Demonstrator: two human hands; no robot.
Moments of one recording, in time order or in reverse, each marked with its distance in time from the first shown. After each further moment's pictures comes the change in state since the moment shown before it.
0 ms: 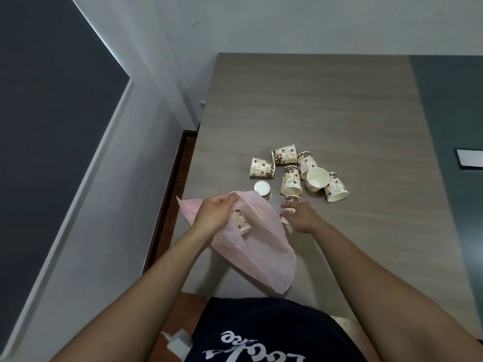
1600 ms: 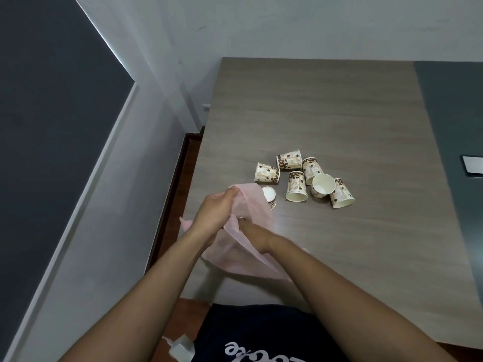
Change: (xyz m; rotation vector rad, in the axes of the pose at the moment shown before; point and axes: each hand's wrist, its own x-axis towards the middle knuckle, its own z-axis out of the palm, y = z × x) left_hand 0.009 0.021 -0.018 -0.059 -0.013 -0.018; right_hand -0.051 -0.117 0.061 0.088 -0.366 -0.405
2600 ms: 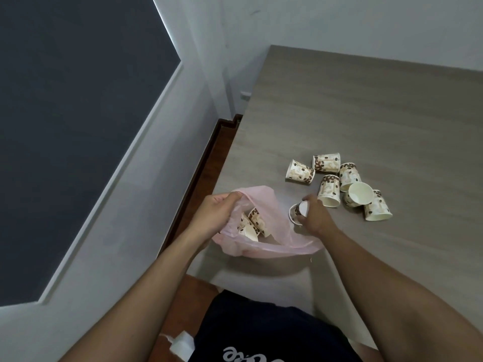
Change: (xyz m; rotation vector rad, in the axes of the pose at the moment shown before) left_hand -0.020 -0.034 -0.063 -0.015 0.017 0.112; right_hand 0.046 0.117 -0.064 -0.166 0.491 0.276
